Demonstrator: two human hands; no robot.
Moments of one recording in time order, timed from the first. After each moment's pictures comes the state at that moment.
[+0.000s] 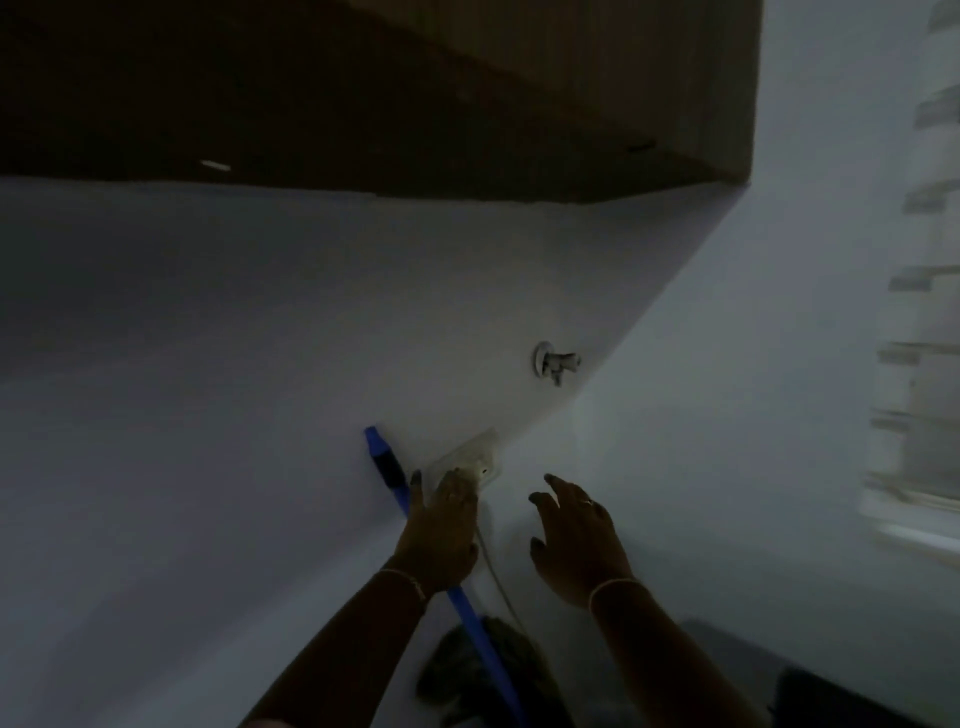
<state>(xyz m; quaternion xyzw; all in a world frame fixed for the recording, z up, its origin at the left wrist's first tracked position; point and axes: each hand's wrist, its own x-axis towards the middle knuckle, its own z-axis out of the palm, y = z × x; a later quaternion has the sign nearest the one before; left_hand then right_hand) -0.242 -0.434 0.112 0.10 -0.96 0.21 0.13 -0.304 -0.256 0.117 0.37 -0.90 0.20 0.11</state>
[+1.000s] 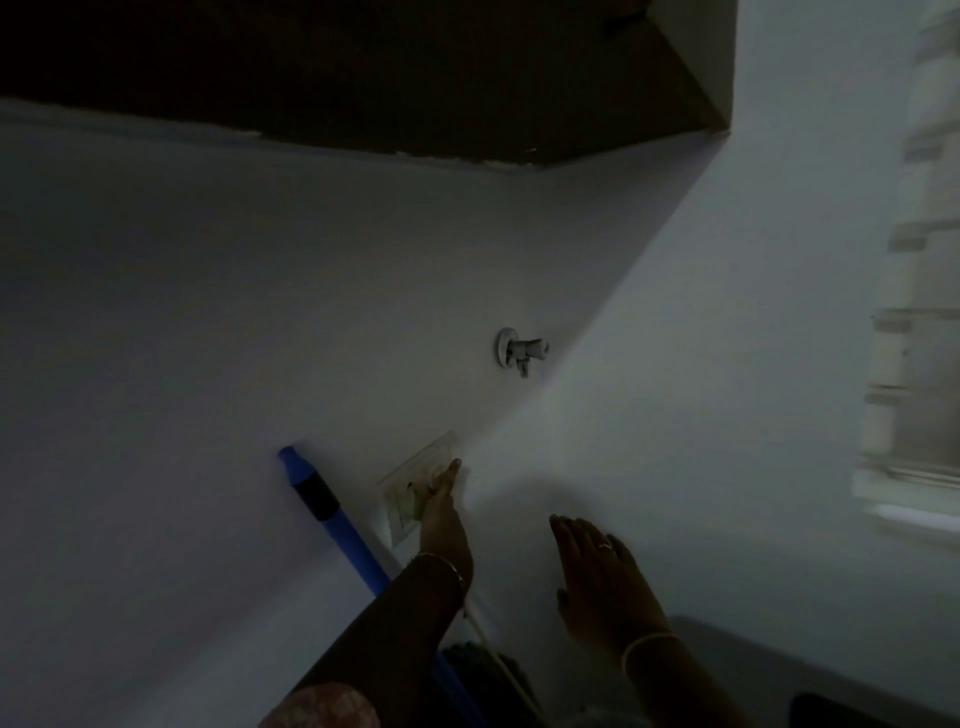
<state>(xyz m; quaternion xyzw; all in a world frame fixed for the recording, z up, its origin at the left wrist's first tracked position) -0.364 -0.437 0.077 0.21 -0.81 0.55 0.05 -0.374 -0.235 0.041 0.33 -0.92 0.12 0.14</state>
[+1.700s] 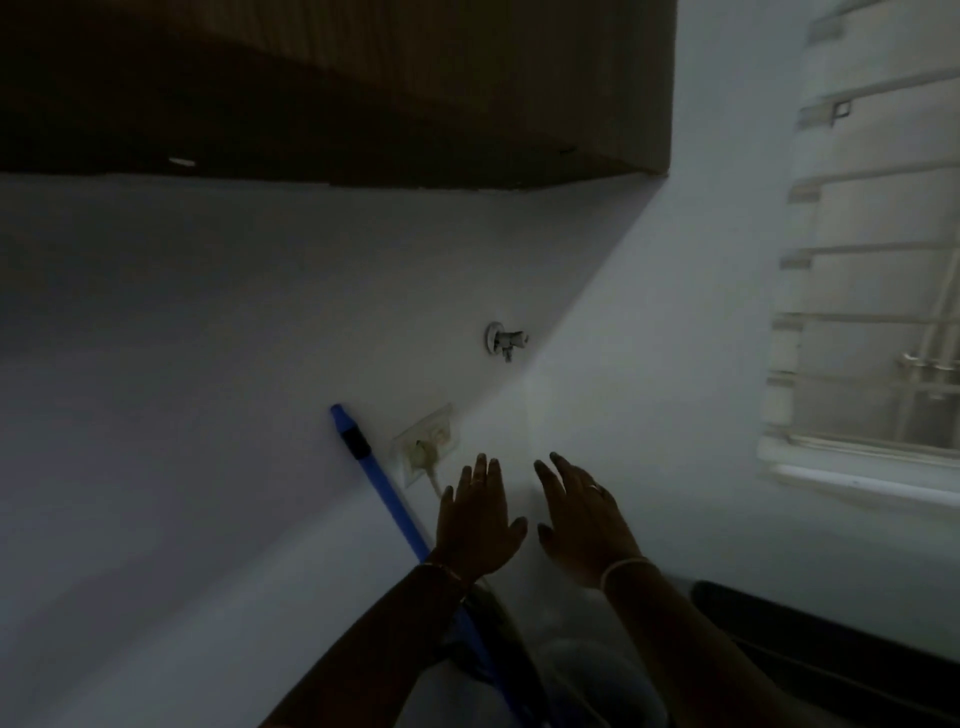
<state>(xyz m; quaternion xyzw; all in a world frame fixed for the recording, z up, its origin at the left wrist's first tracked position) -0.230 -0.330 0.113 0.11 -0.99 -0.04 0.13 -0.265 -0.184 0.114 0.33 -0.92 0.17 0.13</state>
